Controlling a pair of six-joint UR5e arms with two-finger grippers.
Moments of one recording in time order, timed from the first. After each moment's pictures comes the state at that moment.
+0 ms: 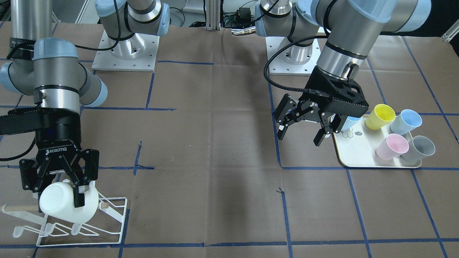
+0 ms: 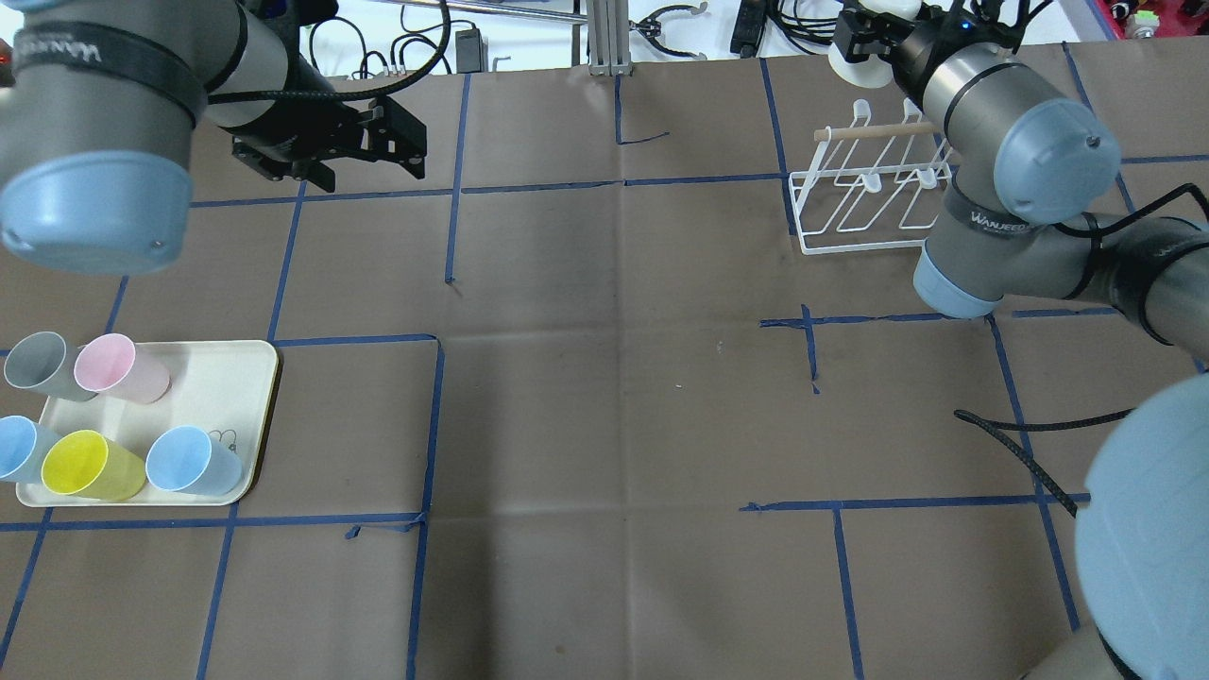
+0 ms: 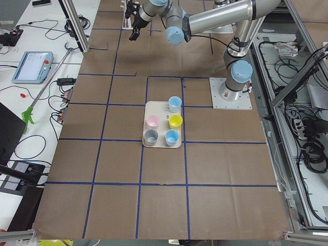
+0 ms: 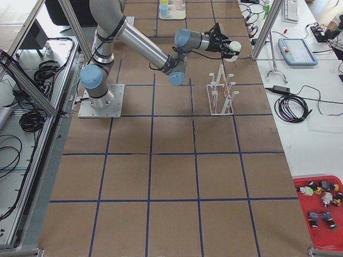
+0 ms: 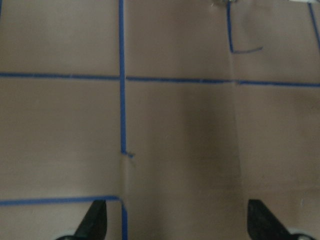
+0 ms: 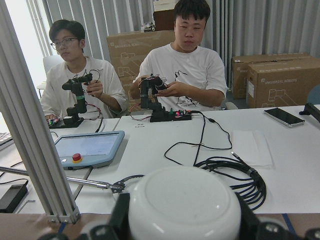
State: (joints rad) left arm -1.54 -1.61 -1.62 -1.33 1.46 0.00; right arm 1.40 -1.14 1.89 -3.59 -1.29 0.02
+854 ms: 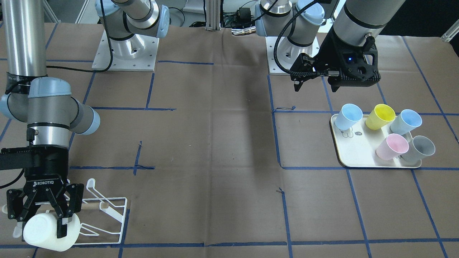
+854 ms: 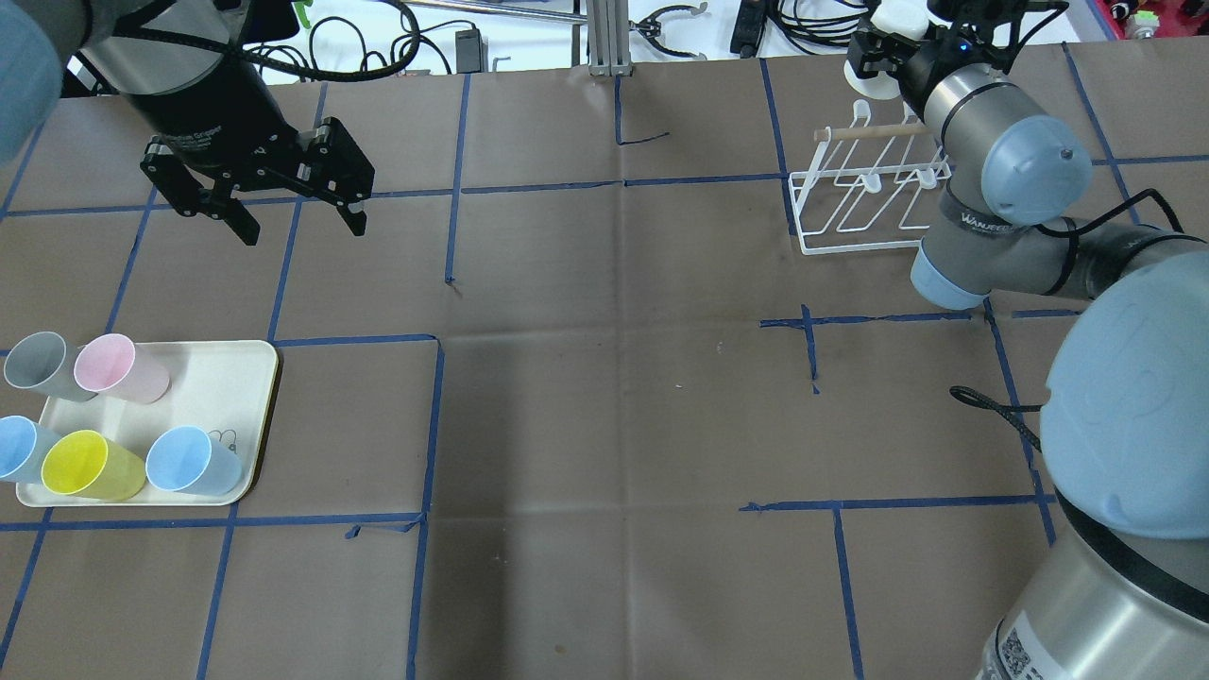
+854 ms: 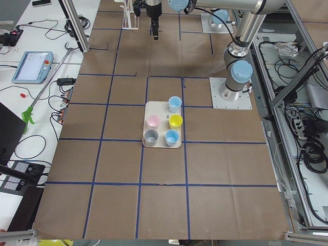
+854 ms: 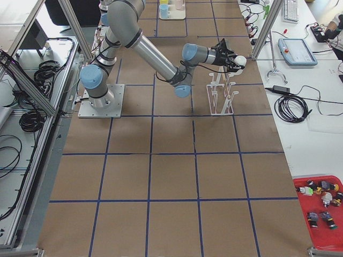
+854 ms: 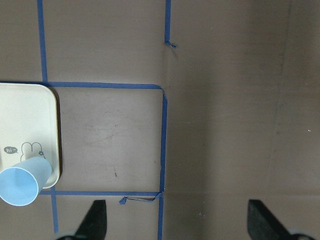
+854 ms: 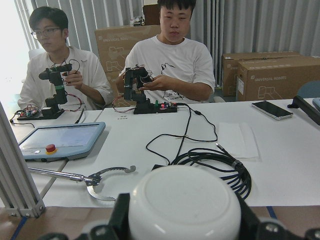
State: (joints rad) left arm -1.54 -1.59 -1.50 -1.70 1.54 0.01; right arm 1.37 -1.01 1.83 -3.64 -1.29 -0.01
